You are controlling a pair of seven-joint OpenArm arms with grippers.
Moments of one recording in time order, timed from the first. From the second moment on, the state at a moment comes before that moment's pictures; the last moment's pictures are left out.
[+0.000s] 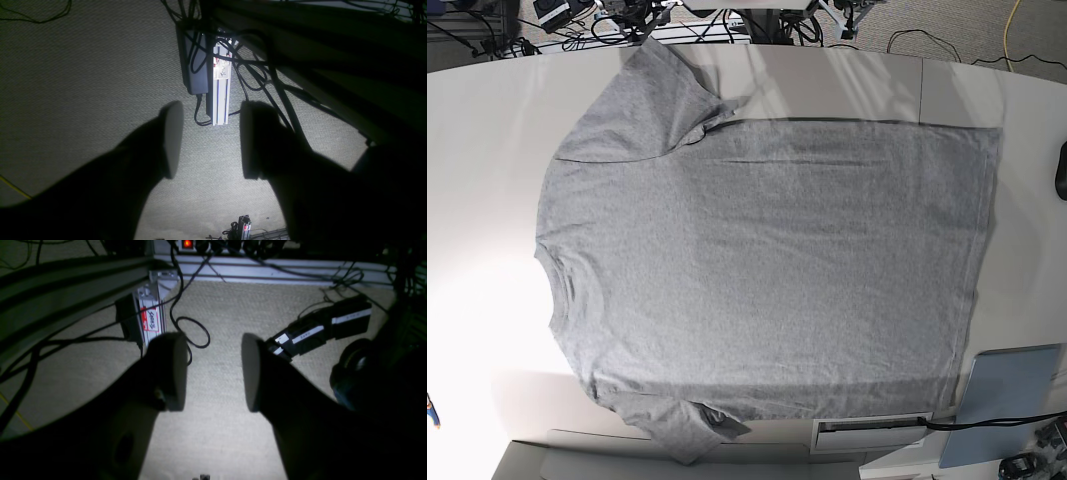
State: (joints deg) left arm 6.3 1.0 -39.2 7.4 37.4 -16.3 -5.2; right arm -7.4 7.1 5.7 11.0 -8.9 10.0 5.2
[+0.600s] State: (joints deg) left arm 6.3 0.6 -39.2 11.7 31.4 -21.4 -2.3; right arm -7.5 7.1 5.7 11.0 -8.9 10.0 2.6
